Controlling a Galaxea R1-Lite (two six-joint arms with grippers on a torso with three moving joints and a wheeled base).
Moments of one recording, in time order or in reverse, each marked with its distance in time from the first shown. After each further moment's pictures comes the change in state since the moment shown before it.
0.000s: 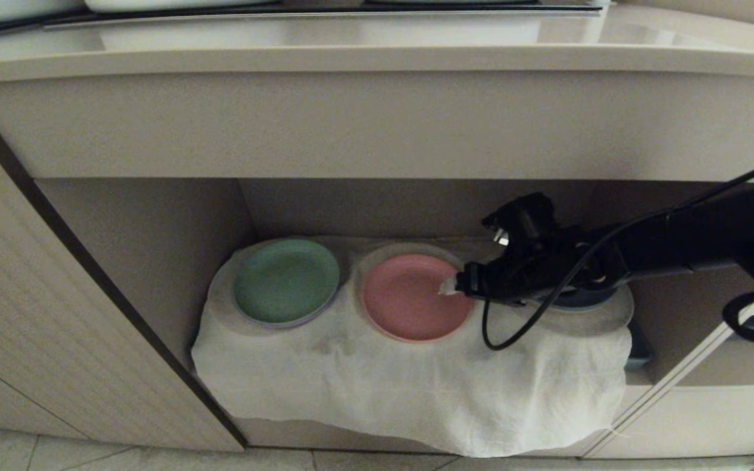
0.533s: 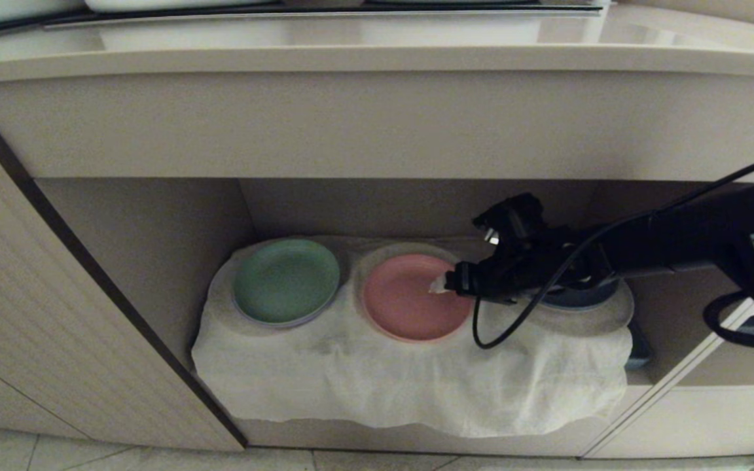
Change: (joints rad) left arm 0.000 0.000 0.000 0.000 0.001 0.000; right arm 0.019 0.036 -0.049 0.000 -0.014 -0.002
